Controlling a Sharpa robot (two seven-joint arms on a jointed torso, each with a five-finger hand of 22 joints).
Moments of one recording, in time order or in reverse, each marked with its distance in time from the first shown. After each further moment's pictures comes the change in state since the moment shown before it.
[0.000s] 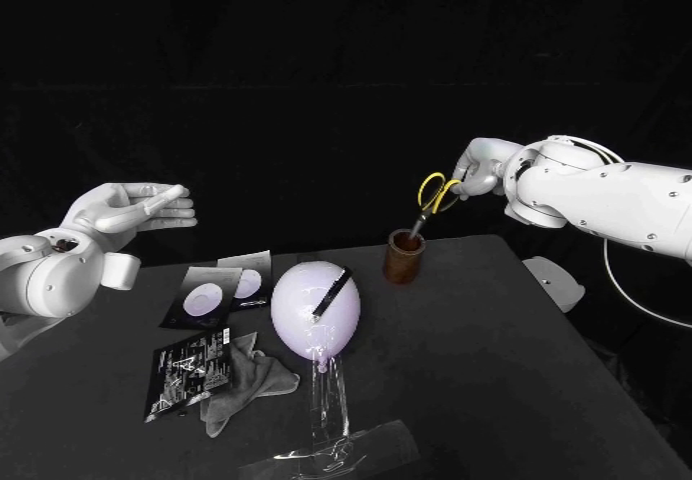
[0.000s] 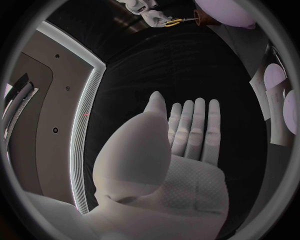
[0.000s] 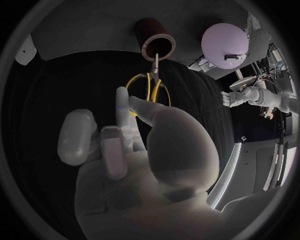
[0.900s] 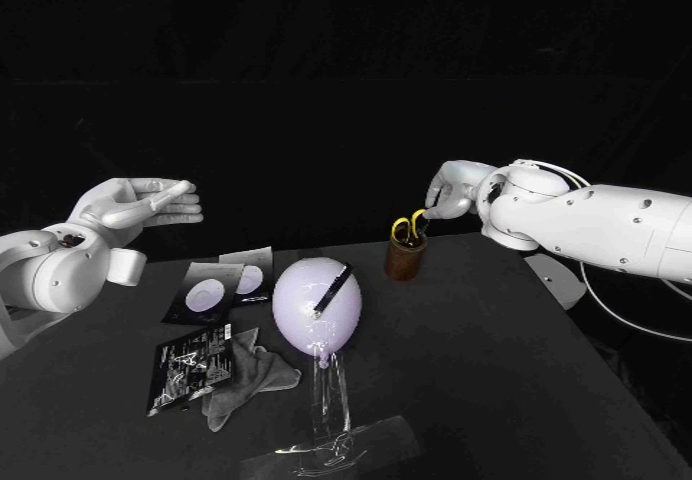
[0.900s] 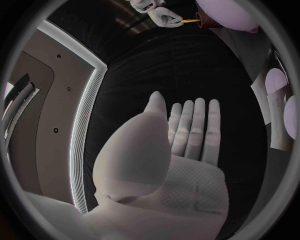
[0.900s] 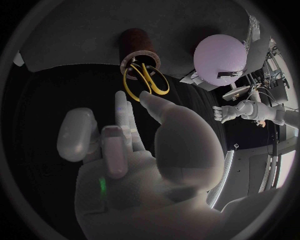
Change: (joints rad) left arm 0.000 0.000 0.000 0.016 -0.002 0.000 0.002; left_hand 0.000 0.000 0.000 0.000 0.000 0.000 0.000 -0.004 -0.005 0.000 0.000 -0.009 -0.001 0.000 0.000 0.000 0.000 -0.001 0.000 0.000 0.000 -0.001; right arm -0.063 0.049 -0.009 0.060 -0.066 -0.033 -0.027; right_hand -0.111 -0.158 -0.105 0.066 0.006 -0.122 0.025 -0.071 0.058 -0.147 0.017 -0.044 -0.035 -0.002 0.015 0.002 -0.001 0.000 0.000 0.000 -0.049 0.000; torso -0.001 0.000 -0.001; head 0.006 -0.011
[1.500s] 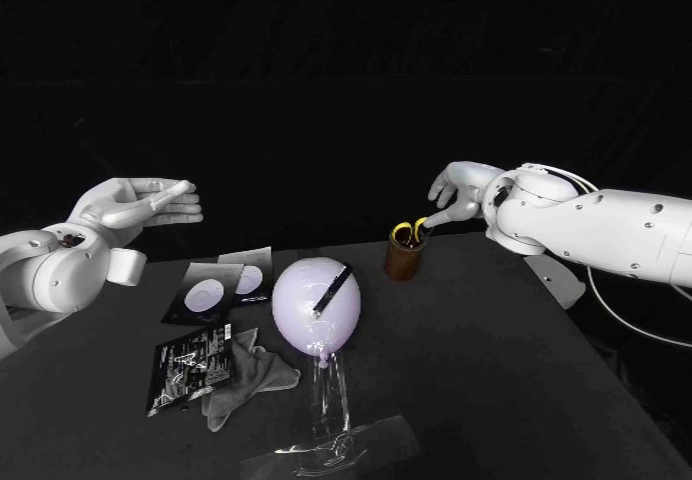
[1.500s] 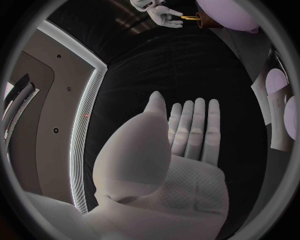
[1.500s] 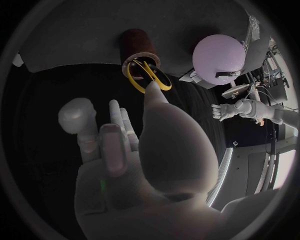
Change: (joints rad) left arm 0.000 0.002 0.000 -0.001 0.000 0.000 0.000; left_hand 0.000 0.000 -0.006 0.000 0.000 0.000 0.000 -0.005 -0.003 0.000 0.000 -0.005 -0.001 0.000 0.000 0.000 -0.001 0.005 0.004 -0.004 0.000 0.000; right arm -0.006 -0.044 -0.004 0.043 0.004 -0.052 0.019; right_hand 0.331 0.064 -0.618 0.280 0.003 -0.125 0.046 -0.101 -0.039 -0.241 0.049 0.019 -0.006 0.002 0.046 -0.045 -0.117 0.032 -0.057 0.050 -0.279 0.000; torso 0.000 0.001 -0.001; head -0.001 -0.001
